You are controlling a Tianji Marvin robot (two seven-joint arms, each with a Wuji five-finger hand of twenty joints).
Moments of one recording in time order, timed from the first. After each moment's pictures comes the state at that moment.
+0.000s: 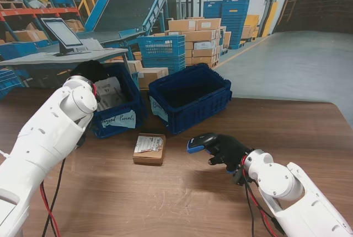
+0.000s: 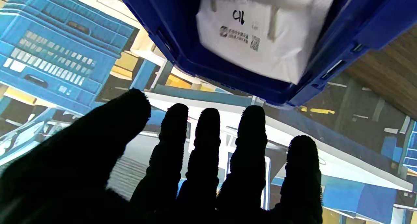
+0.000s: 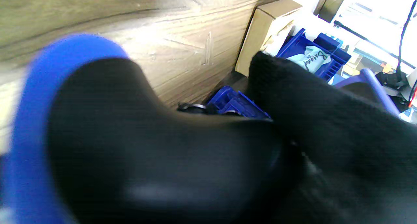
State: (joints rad) left arm 0.82 -1.19 -1.06 -0.97 0.51 0.35 0.13; right arm -1.52 -1.07 1.25 -1.59 -0.32 0.01 0.27; left_hand 0.67 -0.50 0.85 -0.03 0.61 0.12 0.56 0.52 0.66 0.16 0.49 0.60 0.60 0.30 0.37 0.69 0.14 0.44 0.62 0.51; right_hand 0.70 -0.92 1.20 -0.08 0.66 -0.25 1.24 1.23 0.92 -0.06 1.19 0.99 1.13 -0.05 1.21 0.93 0.76 0.19 1.28 0.82
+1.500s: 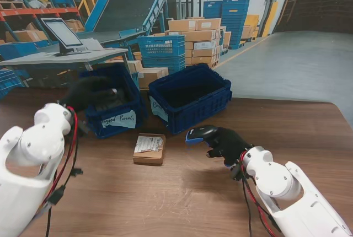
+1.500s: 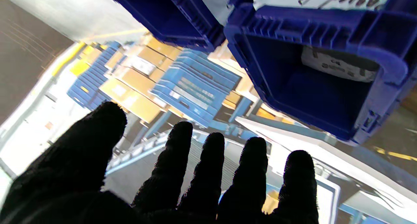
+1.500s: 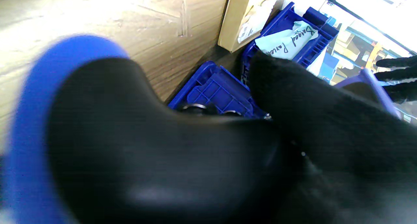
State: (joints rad) left arm 1.46 -1.08 -1.45 -1.83 0.49 0.16 -0.20; right arm -1.54 -1.09 1.26 -1.65 -0.32 0.03 0.19; left_hand 0.62 -0.30 0.52 0.01 0.55 0.19 0.24 0.42 0.46 0.23 0.27 0.39 0.37 0.31 0.17 0.38 0.06 0.39 0.46 0.40; right_hand 0.70 -0.92 1.20 -0.08 0.66 -0.25 1.24 1.23 0.92 -0.06 1.19 0.99 1.13 -0.05 1.21 0.93 0.76 0.19 1.28 0.82
